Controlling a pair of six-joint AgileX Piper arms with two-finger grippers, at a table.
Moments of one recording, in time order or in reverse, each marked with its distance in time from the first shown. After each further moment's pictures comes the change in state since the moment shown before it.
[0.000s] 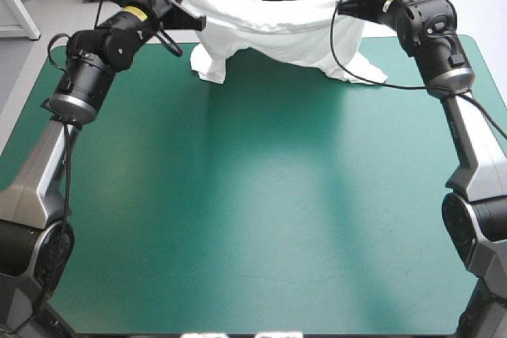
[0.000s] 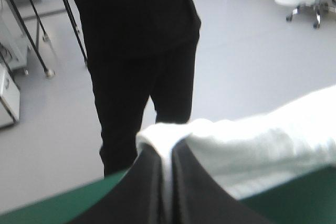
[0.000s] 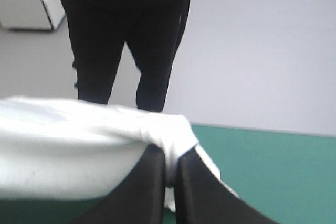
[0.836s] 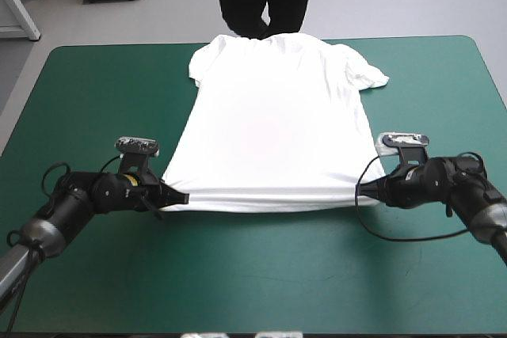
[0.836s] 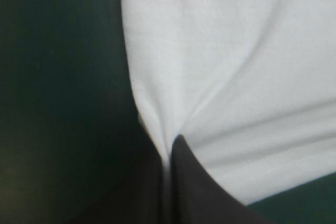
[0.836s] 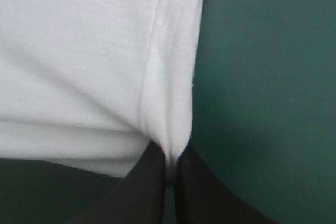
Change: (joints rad) left arm 0.000 -0.492 1.092 0.023 0.215 -0.259; right arm -0.036 -0.591 1.265 0.258 0.053 -0.127
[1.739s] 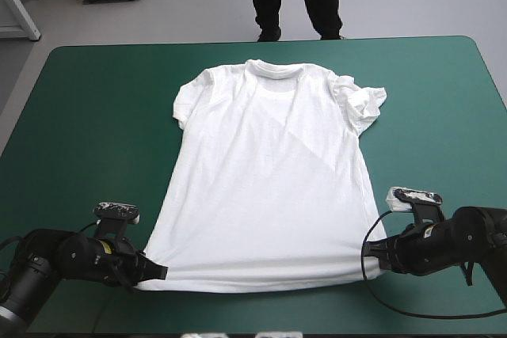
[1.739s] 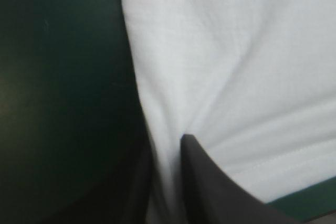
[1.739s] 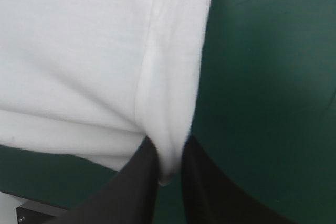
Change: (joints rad) left arm 0.000 -0.361 0.223 -0.009 0.402 -0.055; right arm 0.000 -0.323 0.175 0.172 0.371 0.033
